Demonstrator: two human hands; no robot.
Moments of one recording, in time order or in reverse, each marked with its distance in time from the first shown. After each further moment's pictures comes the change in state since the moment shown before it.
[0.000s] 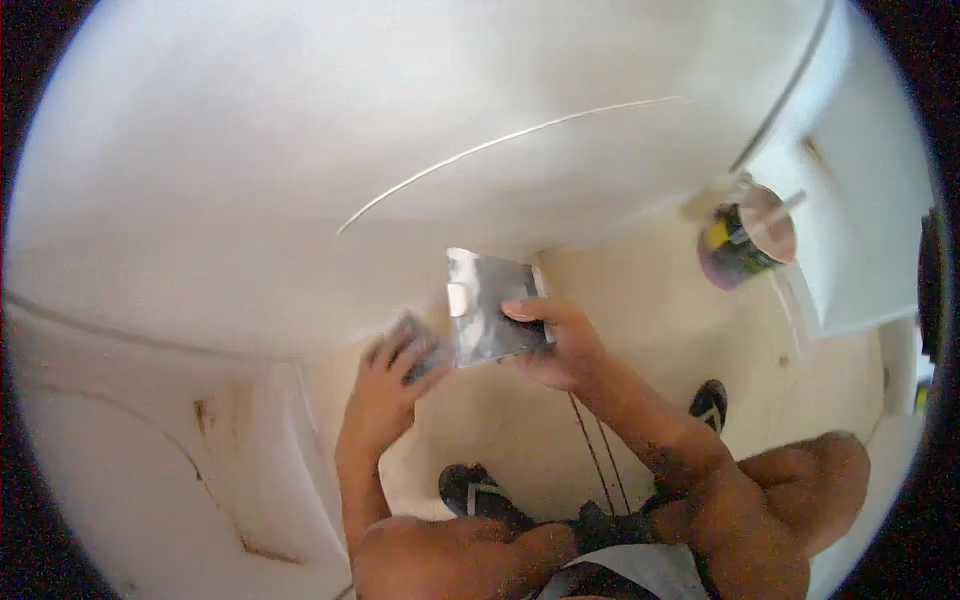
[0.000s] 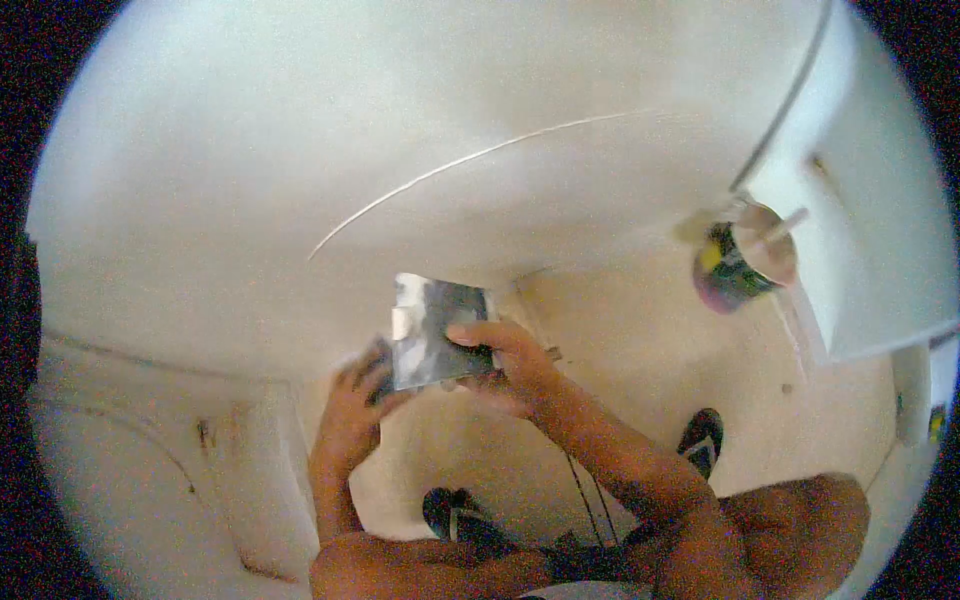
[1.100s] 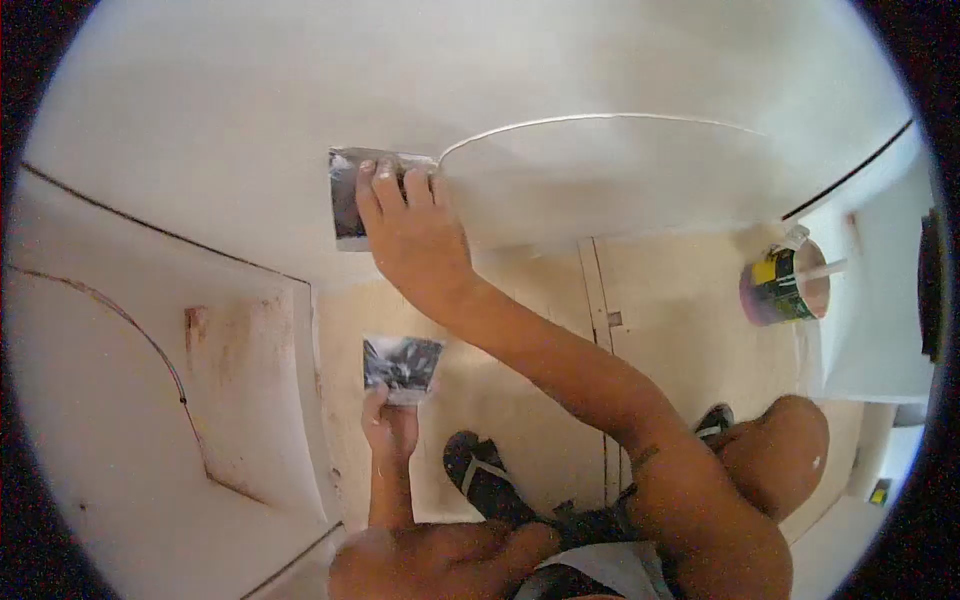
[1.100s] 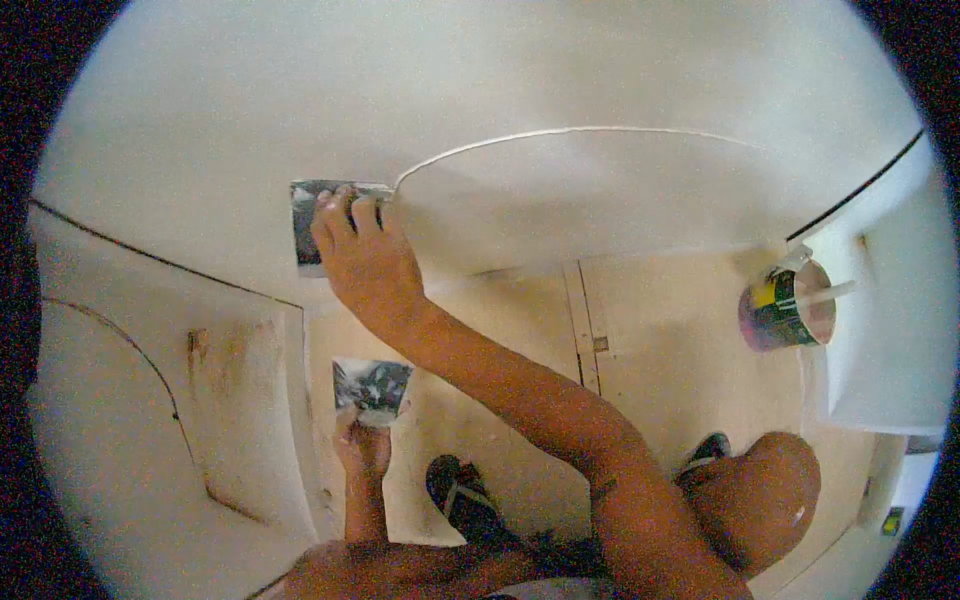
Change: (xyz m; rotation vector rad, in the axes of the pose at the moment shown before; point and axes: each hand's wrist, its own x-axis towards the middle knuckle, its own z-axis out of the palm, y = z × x) left_hand -0.125 0.015 0.096 -1.987 1.084 -0.792; right_hand 0.160 0.114 0.098 -2.255 0.127 -1.534
